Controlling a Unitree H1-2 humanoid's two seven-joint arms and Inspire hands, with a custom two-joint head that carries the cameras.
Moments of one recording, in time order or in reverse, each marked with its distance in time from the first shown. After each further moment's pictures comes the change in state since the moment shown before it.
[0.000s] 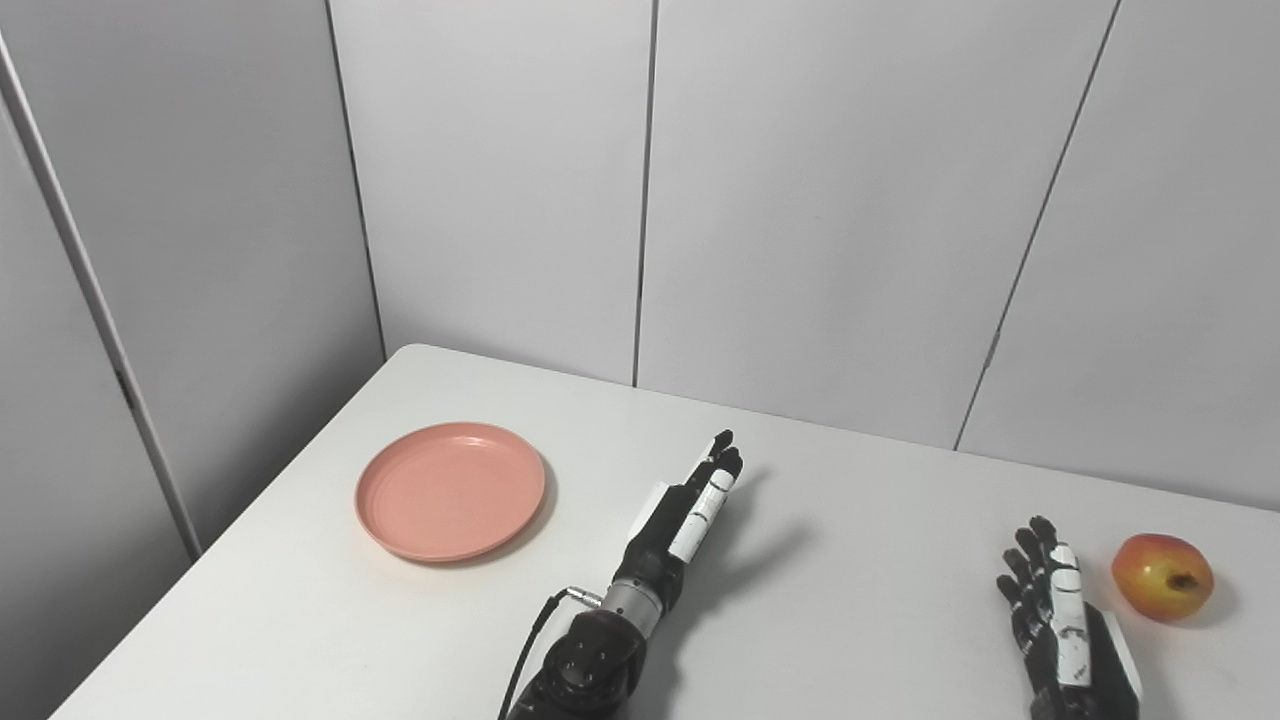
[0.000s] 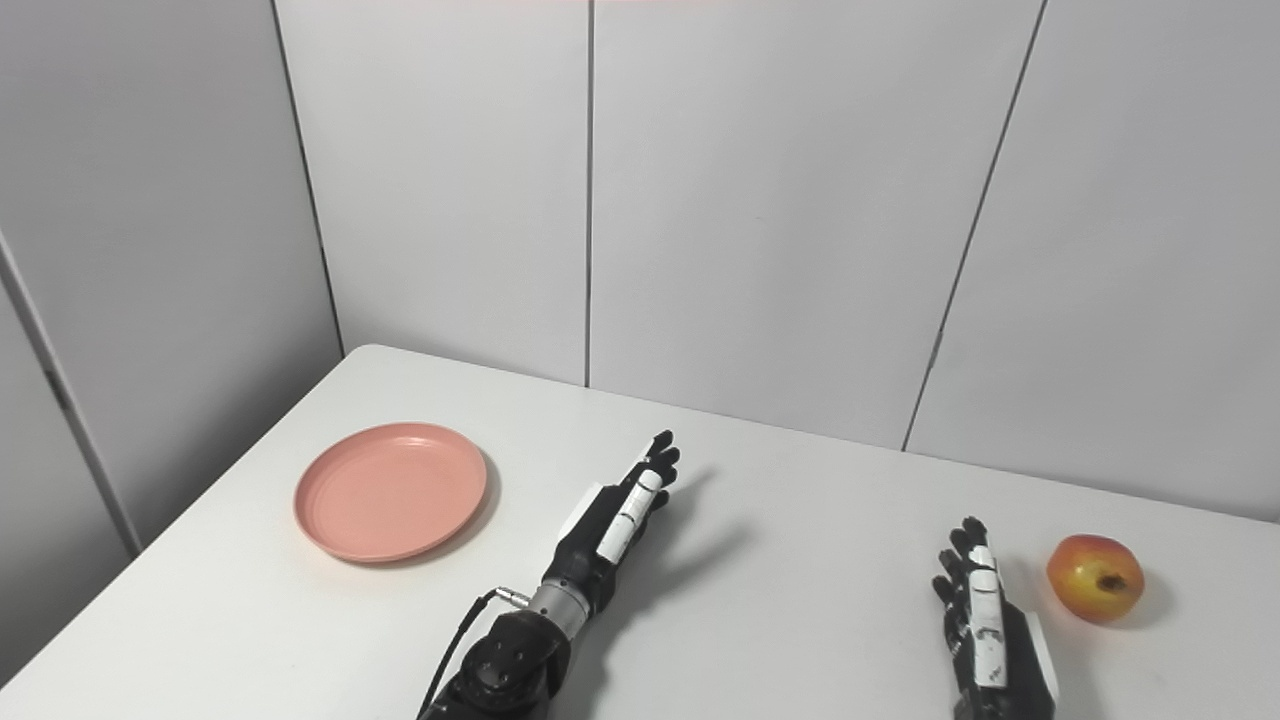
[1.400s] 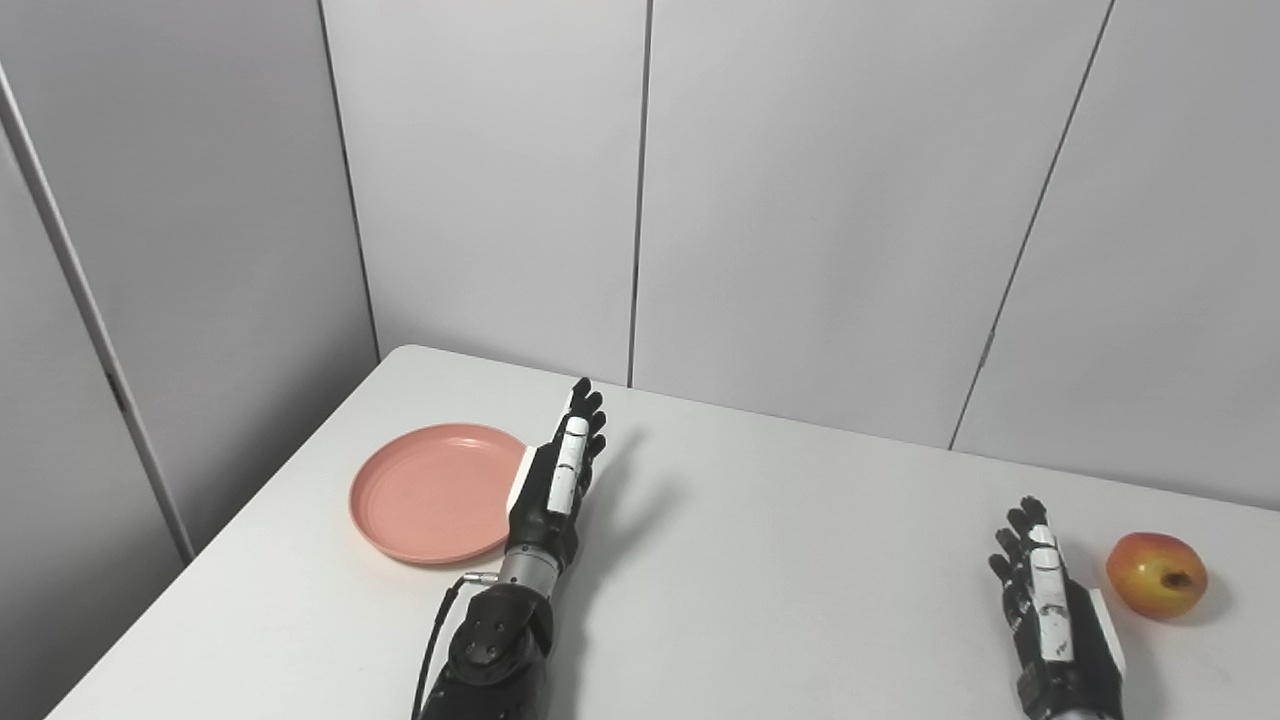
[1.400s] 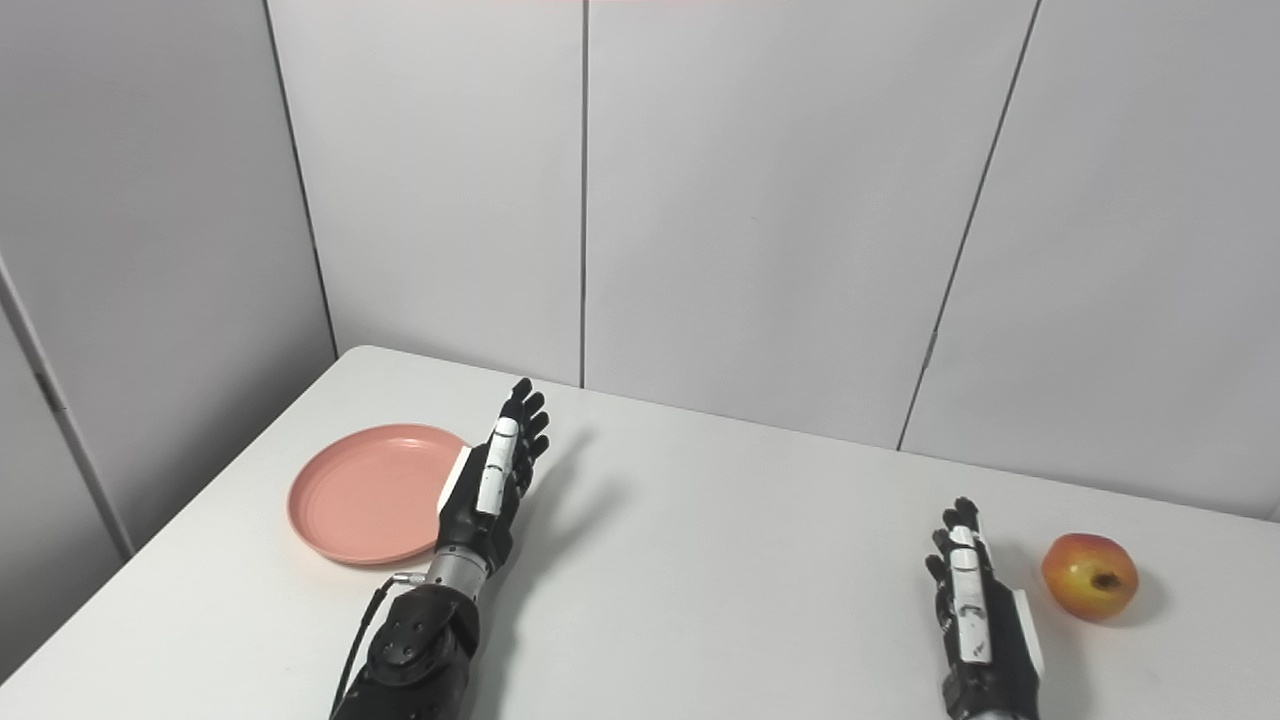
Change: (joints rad) left arm 0.015 0.090 0.175 -0.086 -0.187 -0.032 0.015; right arm -0.065 0.017 0.002 0.098 -0.021 -0.065 -0.019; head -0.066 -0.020
